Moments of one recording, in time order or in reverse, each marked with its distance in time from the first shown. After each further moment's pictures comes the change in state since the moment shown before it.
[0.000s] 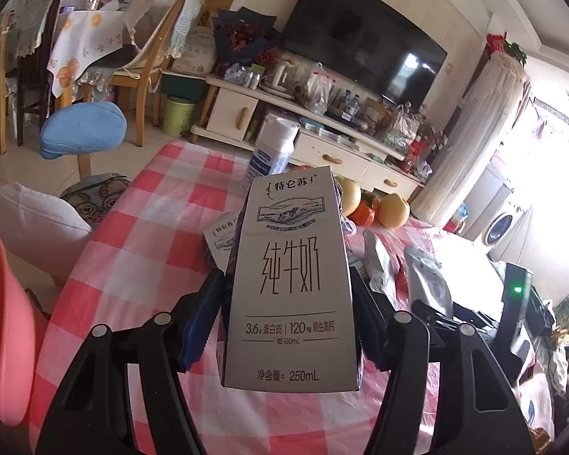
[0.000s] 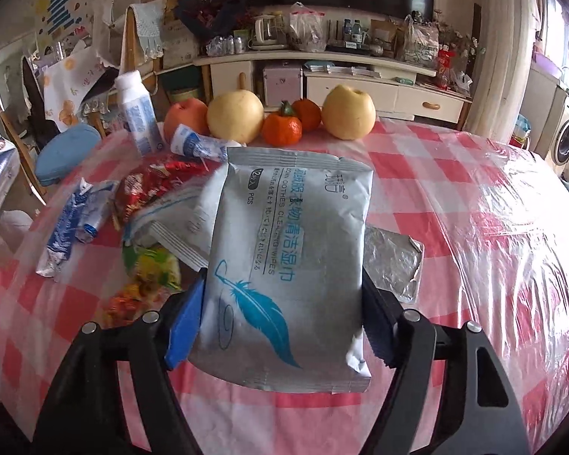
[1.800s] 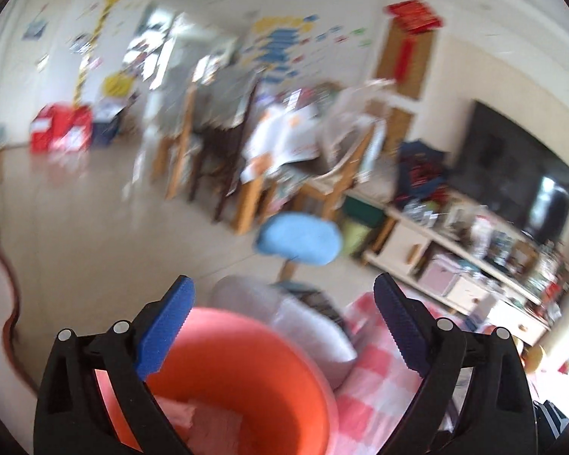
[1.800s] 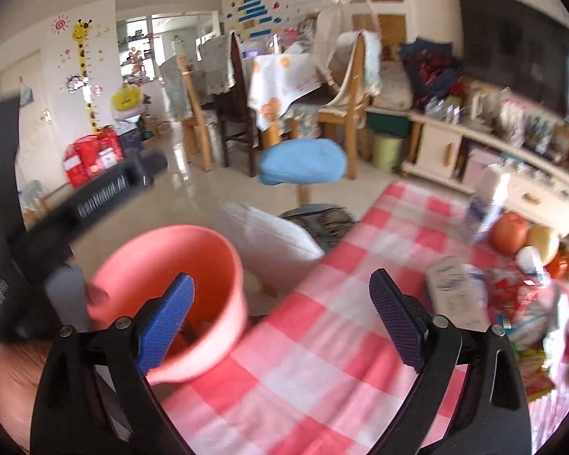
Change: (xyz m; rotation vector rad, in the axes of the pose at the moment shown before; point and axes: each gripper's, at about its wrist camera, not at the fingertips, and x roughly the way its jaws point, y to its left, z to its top) left arm -0.139 0.168 0.032 -0.215 -0.494 0.557; right arm -0.080 0.331 -0.013 -0.410 -0.162 0.463
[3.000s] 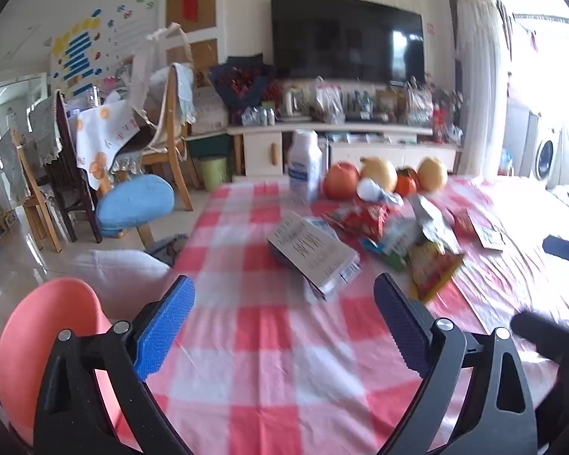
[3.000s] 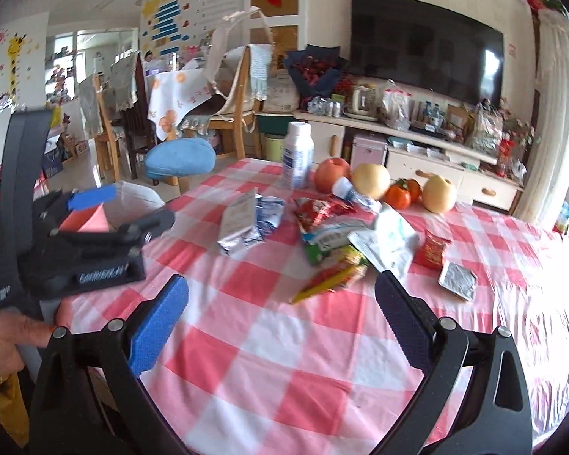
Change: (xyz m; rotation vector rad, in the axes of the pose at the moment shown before) left arm -0.058 -0.172 -0.136 0.576 0.250 -0.403; right arm -0.138 -0.150 -0.120 0.156 -0.022 -0.309
